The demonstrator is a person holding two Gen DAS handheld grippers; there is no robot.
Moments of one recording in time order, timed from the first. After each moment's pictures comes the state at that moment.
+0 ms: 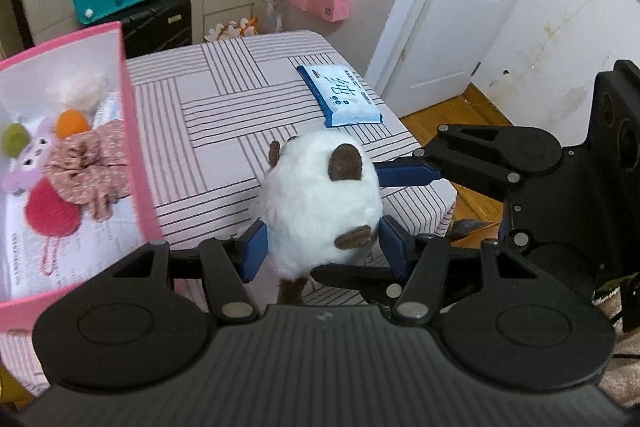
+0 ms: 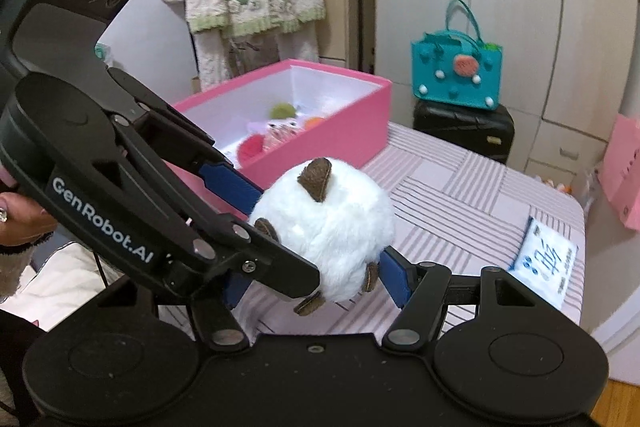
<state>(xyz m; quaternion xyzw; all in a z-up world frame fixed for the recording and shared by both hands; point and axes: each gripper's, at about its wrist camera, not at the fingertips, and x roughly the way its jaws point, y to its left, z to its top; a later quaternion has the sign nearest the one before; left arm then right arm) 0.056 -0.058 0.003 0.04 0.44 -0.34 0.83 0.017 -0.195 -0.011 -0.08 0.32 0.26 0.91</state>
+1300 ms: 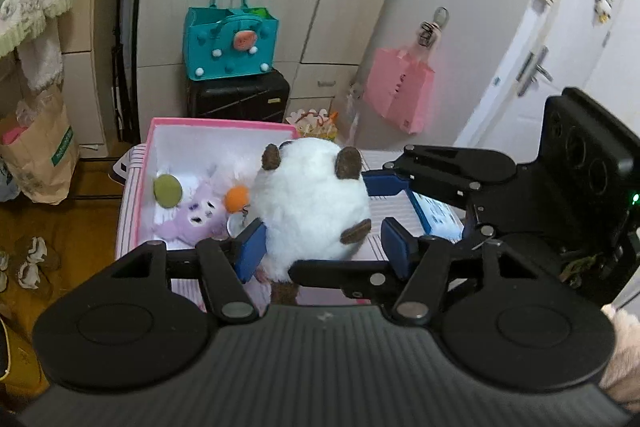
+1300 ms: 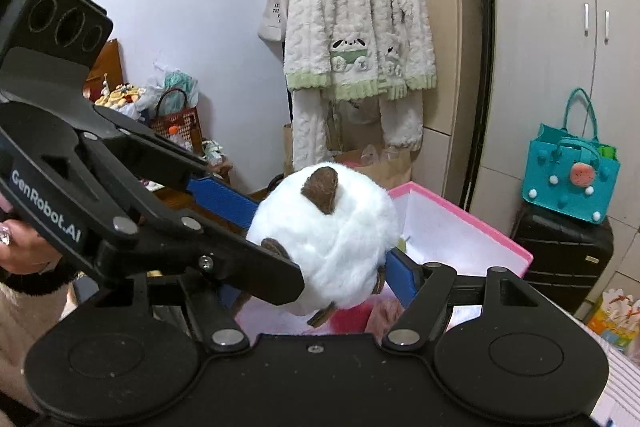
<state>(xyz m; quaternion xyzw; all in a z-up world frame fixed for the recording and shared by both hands) 0.106 0.110 0.073 -0.07 0.35 -0.25 0.90 0.130 -0.067 0.055 -0.09 0.26 0.40 0.87</state>
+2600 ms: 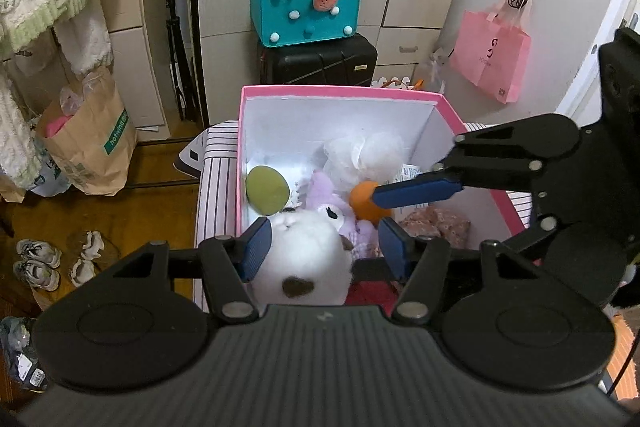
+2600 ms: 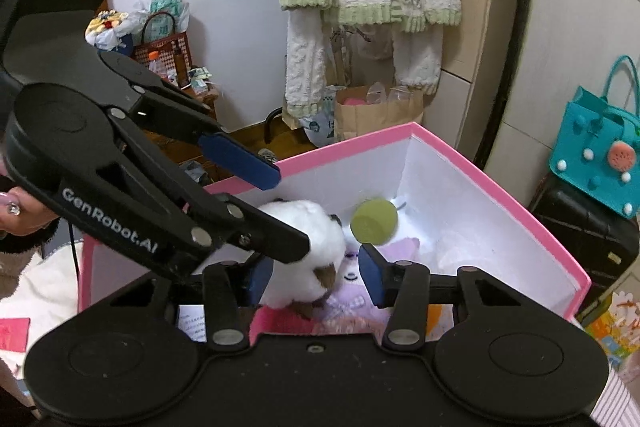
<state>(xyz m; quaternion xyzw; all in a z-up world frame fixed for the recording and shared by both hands) 0.207 0.135 -0.005 0.00 0.40 -0.16 0.90 0.225 -0.022 -0.015 -0.16 0.34 0.41 0.83</state>
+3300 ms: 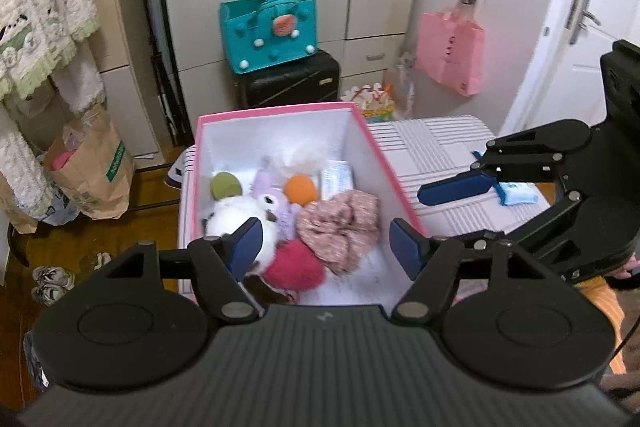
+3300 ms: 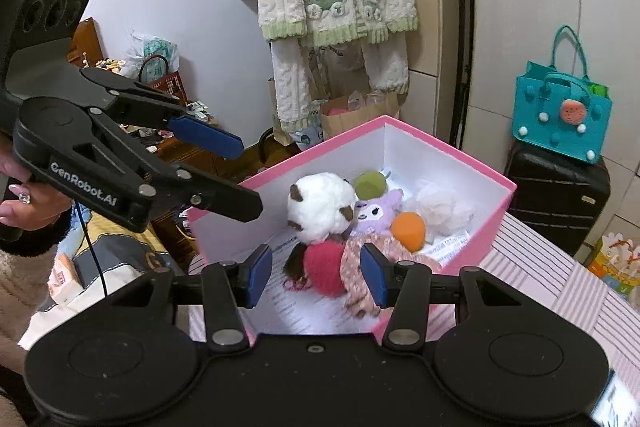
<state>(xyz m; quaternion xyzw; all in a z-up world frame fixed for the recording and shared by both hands) 0.111 0.094 0.064 0.04 0.37 -0.19 0.91 0.129 -0.095 0.041 -0.09 0.34 0.37 0.86</state>
